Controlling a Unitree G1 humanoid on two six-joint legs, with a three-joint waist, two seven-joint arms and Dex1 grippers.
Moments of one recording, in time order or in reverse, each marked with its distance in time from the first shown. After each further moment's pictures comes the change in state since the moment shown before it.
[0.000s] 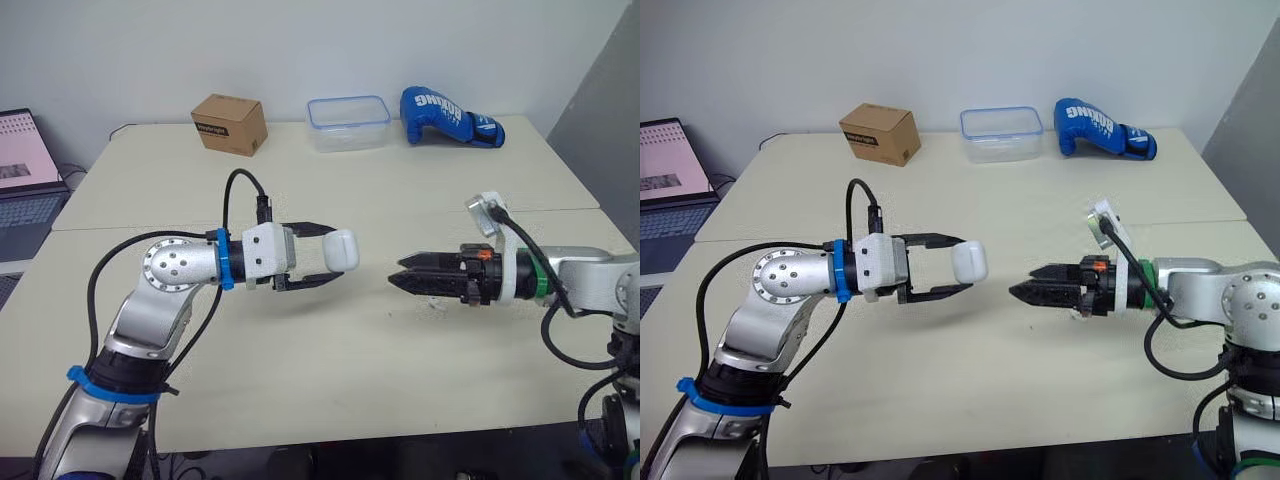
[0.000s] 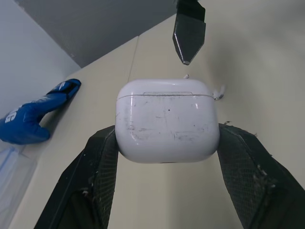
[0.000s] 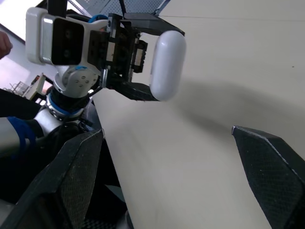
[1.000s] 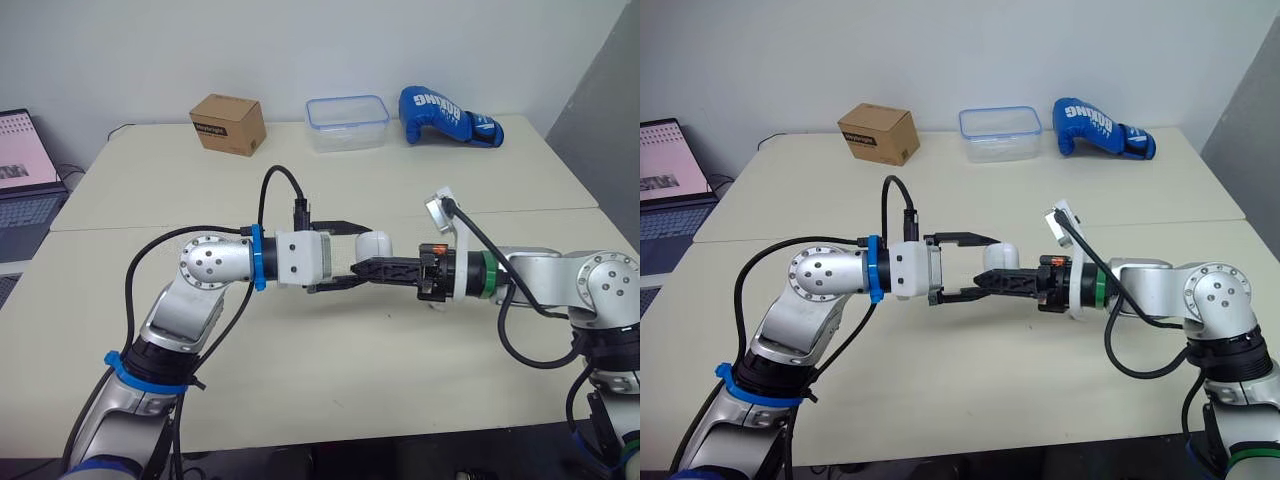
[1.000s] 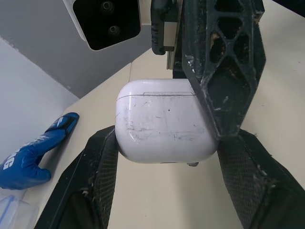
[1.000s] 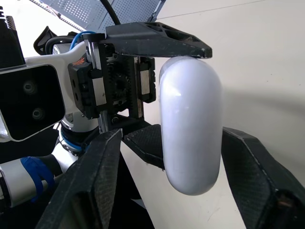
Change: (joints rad) left arm -0.057 -0.087 -0.080 -0.025 0.064 -0.014 0.026; right arm -0.027 0.020 0.243 0.028 0.352 -0.223 -0.416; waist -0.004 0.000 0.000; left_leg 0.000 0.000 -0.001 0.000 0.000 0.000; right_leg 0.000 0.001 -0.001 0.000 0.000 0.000
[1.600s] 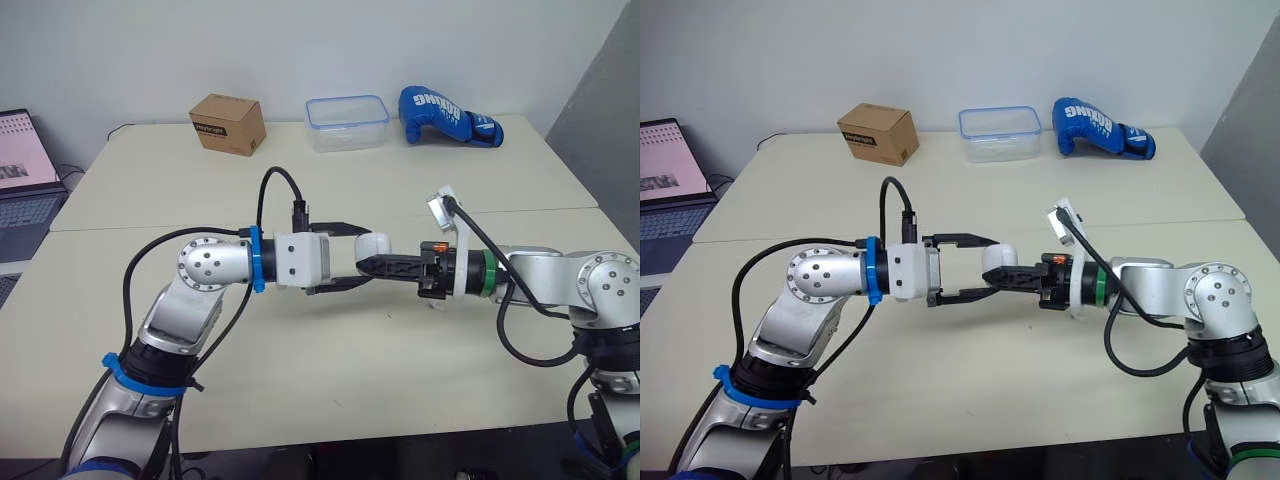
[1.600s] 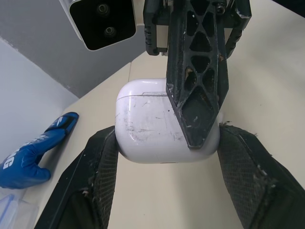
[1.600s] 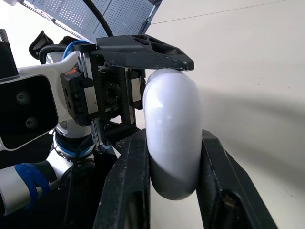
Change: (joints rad) left arm 0.011 0.008 0.003 -0.012 0.001 0.004 0.001; right arm 0.001 -0.006 0.000 0.002 -0.001 -0.014 -0.010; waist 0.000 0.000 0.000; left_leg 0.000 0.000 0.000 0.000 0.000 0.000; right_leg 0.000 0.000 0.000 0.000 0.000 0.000
